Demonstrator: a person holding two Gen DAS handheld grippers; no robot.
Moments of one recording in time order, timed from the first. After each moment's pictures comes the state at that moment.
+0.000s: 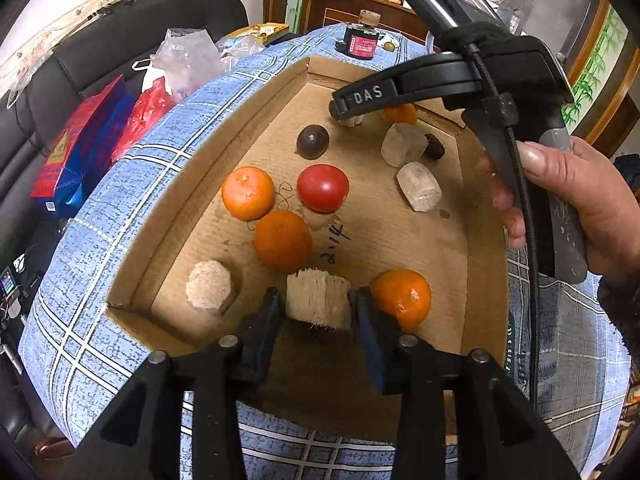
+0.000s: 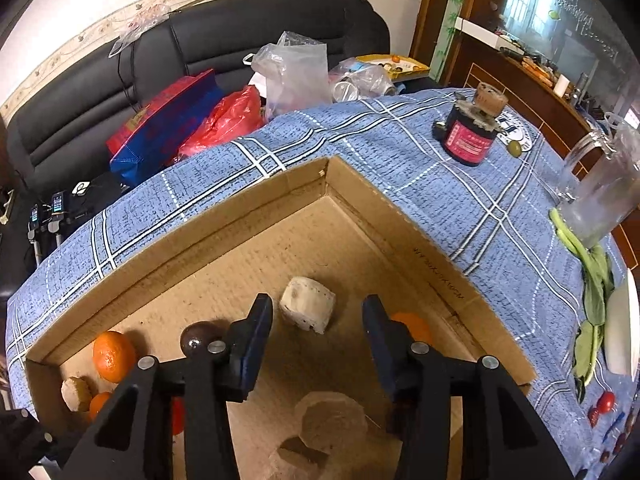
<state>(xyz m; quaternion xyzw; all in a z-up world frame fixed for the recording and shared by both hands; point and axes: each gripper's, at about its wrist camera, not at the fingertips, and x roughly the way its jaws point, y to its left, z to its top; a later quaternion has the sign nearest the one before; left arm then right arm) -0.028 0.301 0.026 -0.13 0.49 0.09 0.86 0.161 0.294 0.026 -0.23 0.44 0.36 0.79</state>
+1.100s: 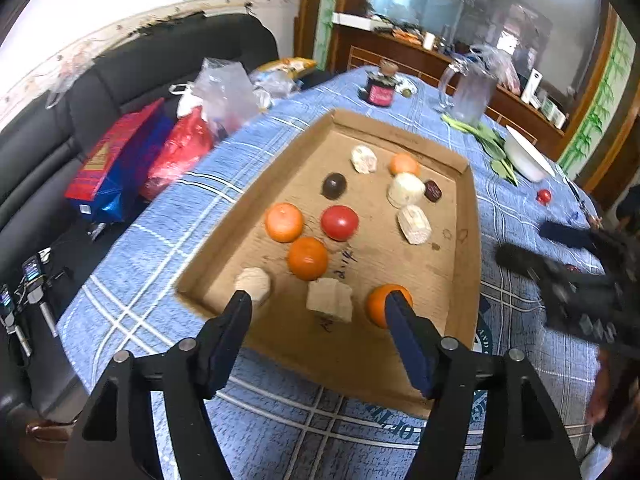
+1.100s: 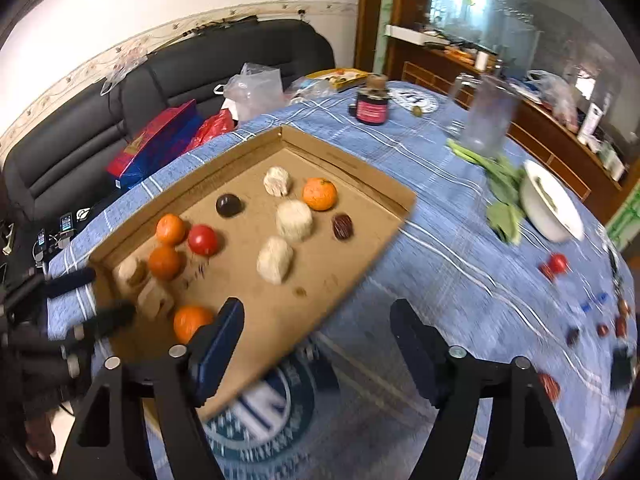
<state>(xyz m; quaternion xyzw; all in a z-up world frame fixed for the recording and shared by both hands) -0.067 0.295 0.071 -0.14 0.43 0.15 0.88 0.038 0.149 0.079 -0.16 0.42 0.30 0.84</state>
